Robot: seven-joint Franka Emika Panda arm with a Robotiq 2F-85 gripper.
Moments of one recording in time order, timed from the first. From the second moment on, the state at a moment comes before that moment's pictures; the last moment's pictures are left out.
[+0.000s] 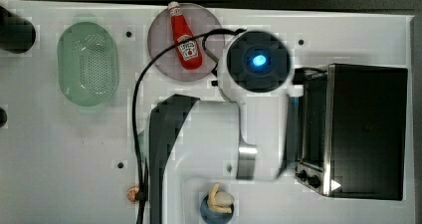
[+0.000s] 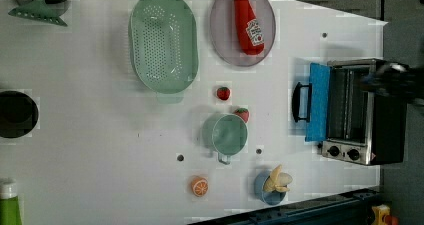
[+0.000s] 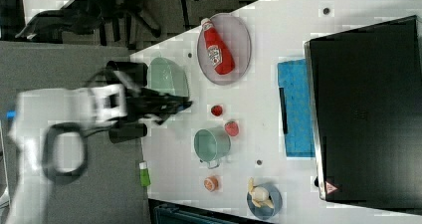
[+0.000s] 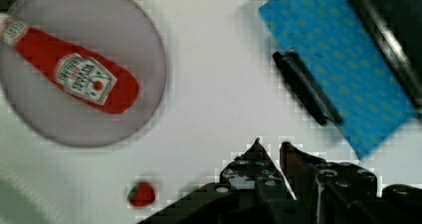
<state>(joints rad) 0.19 -0.02 -0.25 -1.95 -0.05 0.35 -0.13</state>
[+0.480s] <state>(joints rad) 0.19 -0.15 -0.24 -1.72 -0.04 -0.02 -0.11</state>
